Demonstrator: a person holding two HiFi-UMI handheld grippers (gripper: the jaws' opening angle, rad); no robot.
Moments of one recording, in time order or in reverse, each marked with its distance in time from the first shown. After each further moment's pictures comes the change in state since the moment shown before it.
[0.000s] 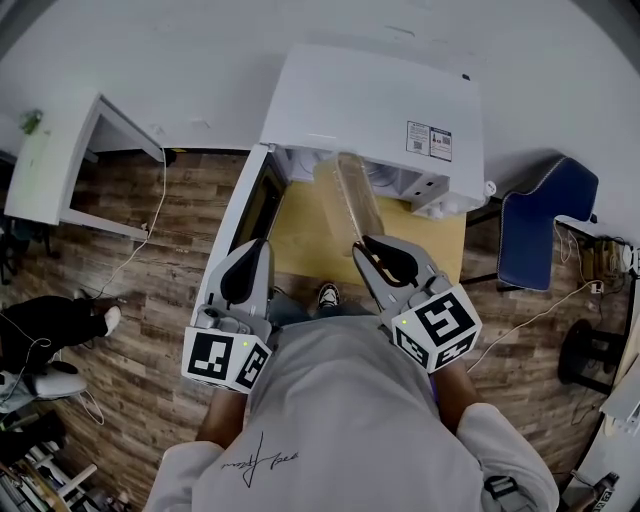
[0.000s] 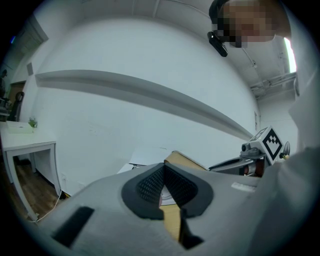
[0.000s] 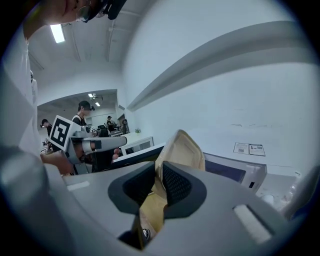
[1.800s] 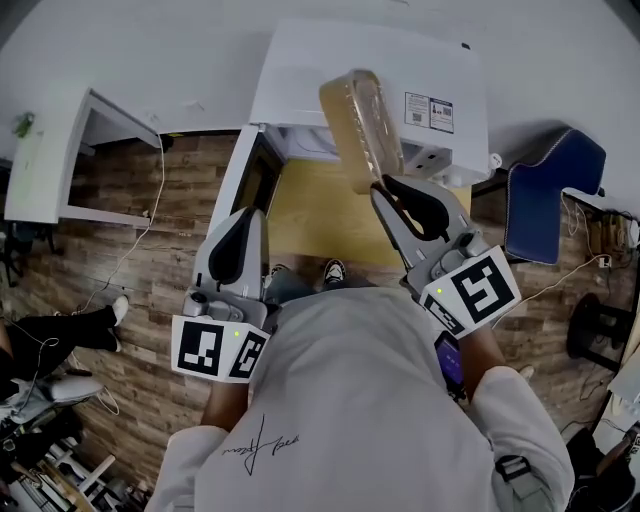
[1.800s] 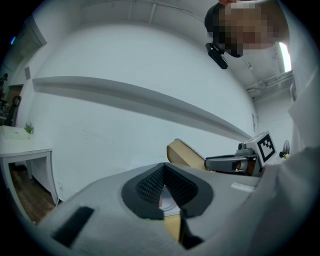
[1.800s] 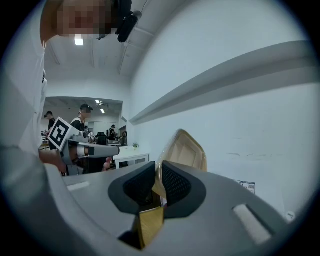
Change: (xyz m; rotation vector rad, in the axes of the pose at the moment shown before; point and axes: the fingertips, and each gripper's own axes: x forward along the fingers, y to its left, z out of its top) left arm 0.014 -0.007 0.038 0.027 -0.067 -0.017; right arm -0.012 -0.033 0.066 -0.137 -0.214 -0.011
